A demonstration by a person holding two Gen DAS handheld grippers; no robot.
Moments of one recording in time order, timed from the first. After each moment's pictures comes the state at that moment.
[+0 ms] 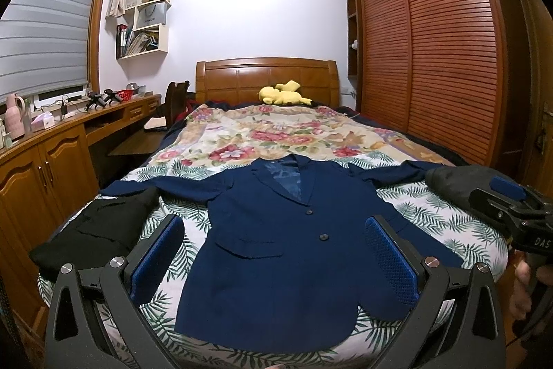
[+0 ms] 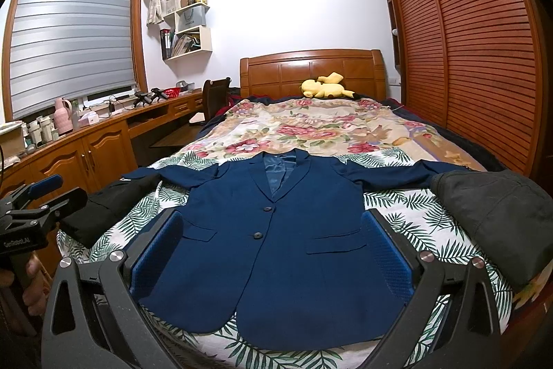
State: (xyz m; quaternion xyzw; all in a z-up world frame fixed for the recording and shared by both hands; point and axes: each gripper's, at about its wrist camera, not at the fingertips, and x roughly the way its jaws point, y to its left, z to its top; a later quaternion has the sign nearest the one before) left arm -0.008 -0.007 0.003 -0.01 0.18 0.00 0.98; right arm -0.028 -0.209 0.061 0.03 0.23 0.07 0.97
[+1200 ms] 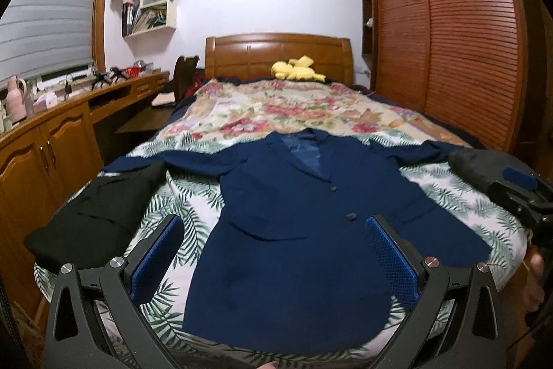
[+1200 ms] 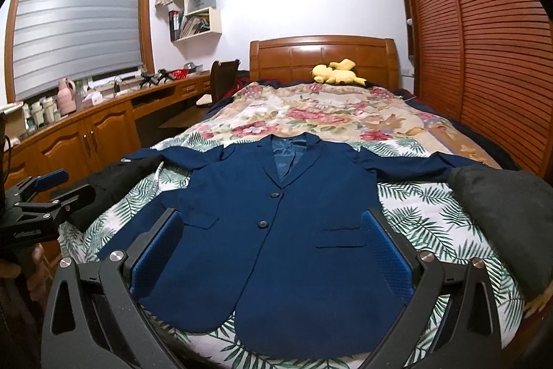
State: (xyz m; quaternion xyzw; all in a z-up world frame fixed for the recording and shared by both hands) left arm 0.034 0.018 -0.027 -0.01 0.23 0.02 0.97; right arm 0.005 -0.194 0.032 0.01 0.26 0.09 0.96
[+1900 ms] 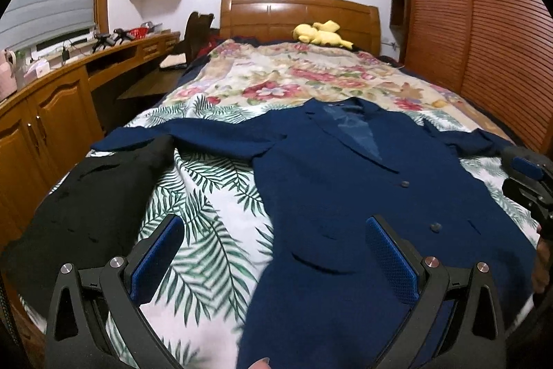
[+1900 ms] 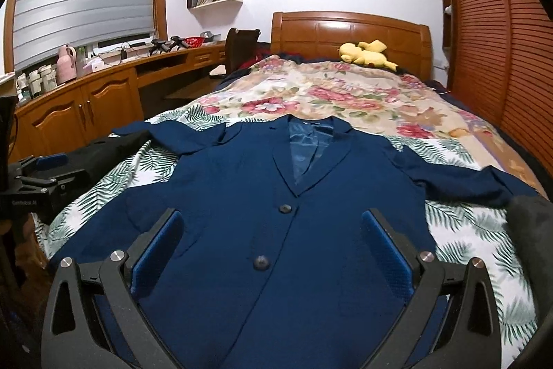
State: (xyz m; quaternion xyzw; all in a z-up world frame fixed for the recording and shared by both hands) left arm 0.166 0.073 -0.045 -0.03 0.30 0.04 0.95; right arm 0.147 -0.171 -0.035 -0.02 0.30 0.14 0.94
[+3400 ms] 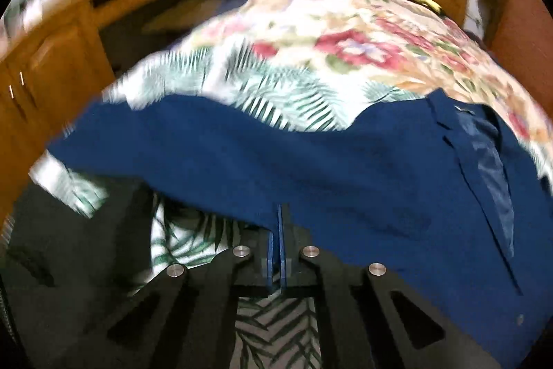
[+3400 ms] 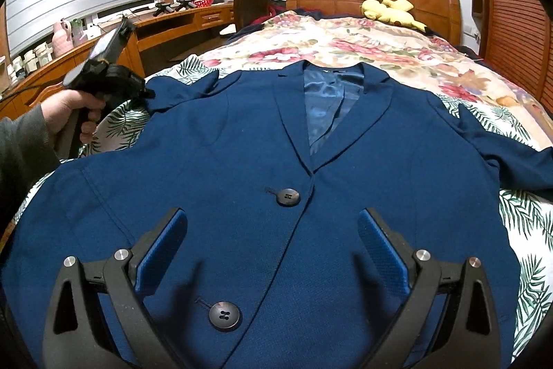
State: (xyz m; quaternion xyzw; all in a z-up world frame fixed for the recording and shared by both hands) left arm 0.424 0.139 -0.078 -0.08 0.42 0.14 0.89; right arm 0.239 -0.166 -0.123 -0.03 0.37 0.18 0.91
